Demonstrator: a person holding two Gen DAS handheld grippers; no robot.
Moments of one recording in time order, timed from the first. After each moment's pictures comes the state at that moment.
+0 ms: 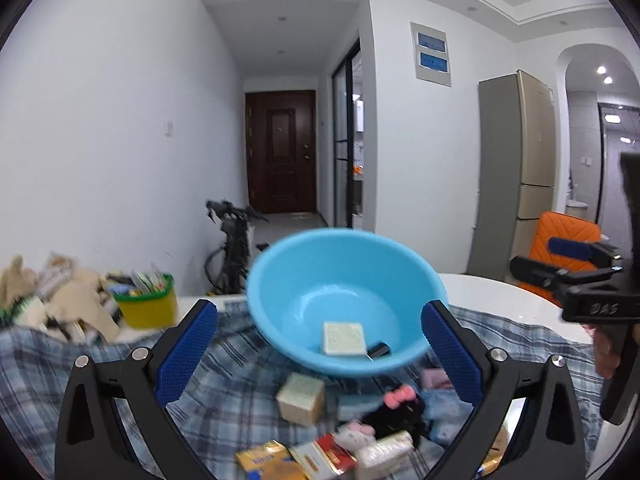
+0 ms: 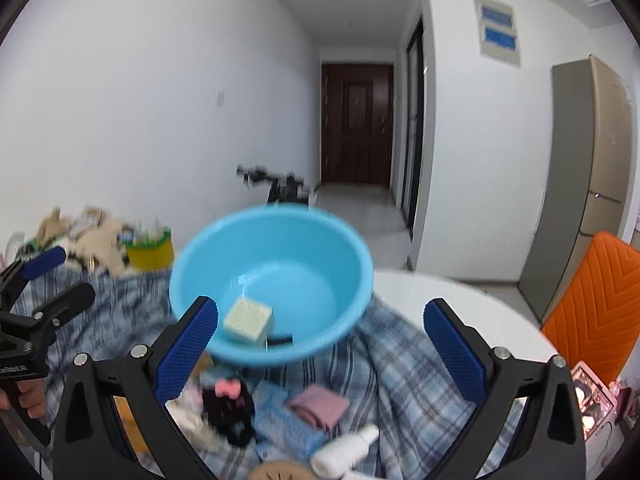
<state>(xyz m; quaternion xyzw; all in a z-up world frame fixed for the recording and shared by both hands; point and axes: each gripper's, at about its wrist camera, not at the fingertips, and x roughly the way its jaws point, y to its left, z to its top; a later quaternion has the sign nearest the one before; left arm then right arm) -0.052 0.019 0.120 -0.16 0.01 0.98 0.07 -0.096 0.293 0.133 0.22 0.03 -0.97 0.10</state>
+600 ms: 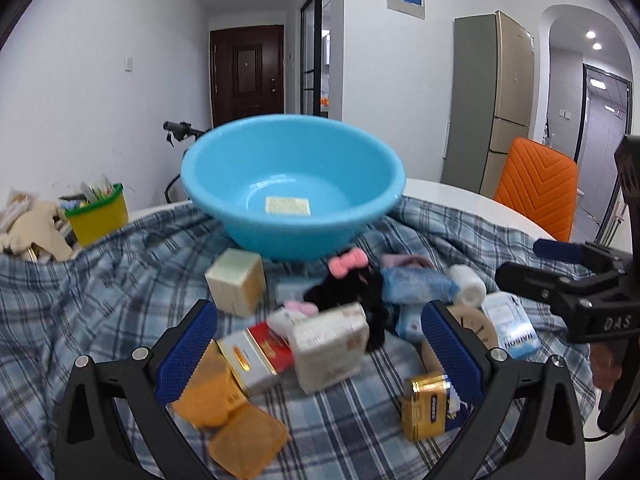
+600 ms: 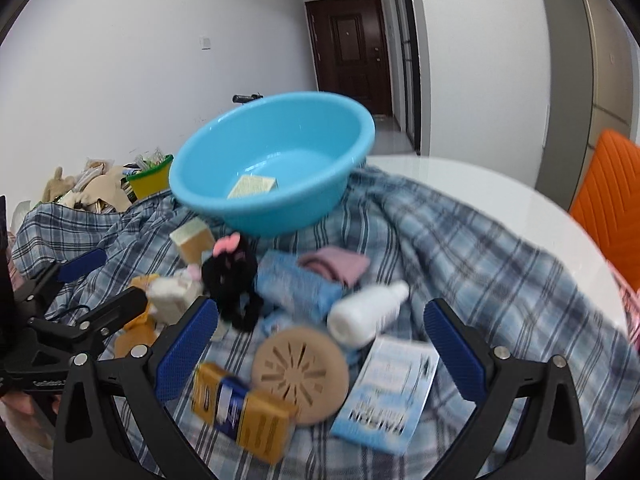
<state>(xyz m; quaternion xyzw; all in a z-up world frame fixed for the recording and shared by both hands) -0.034 0.061 0.021 -0.28 0.02 0.95 0.11 -0.047 0.310 0.021 0.33 -0.03 -0.94 0.11</state>
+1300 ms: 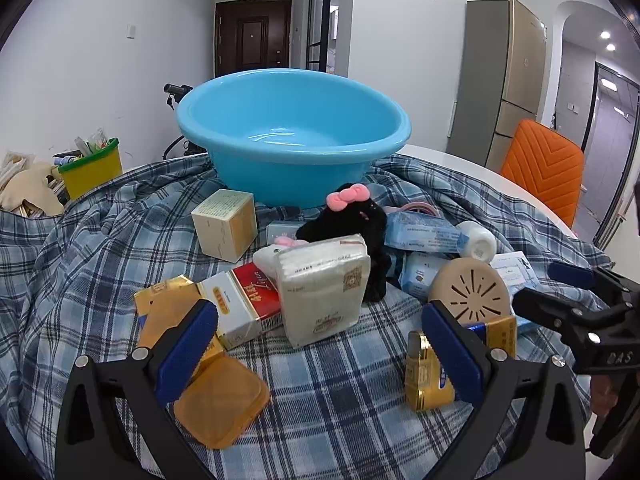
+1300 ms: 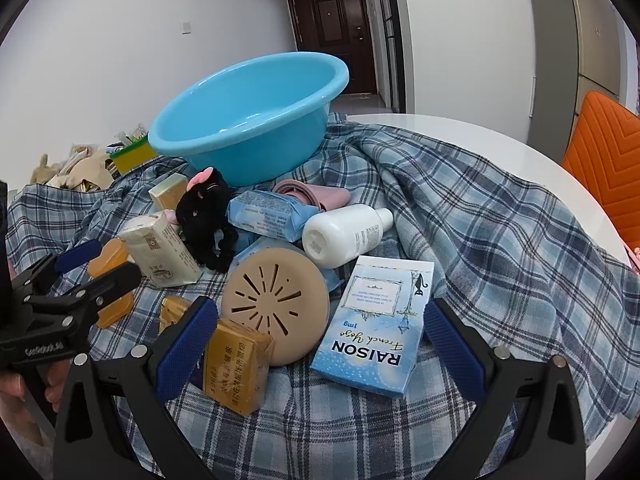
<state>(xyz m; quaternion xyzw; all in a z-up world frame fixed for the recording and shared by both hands) -0.037 0.063 -0.017 -0.33 0.01 0.94 0.10 -0.027 0.321 -0.023 0.36 -0.04 -0.93 0.08</state>
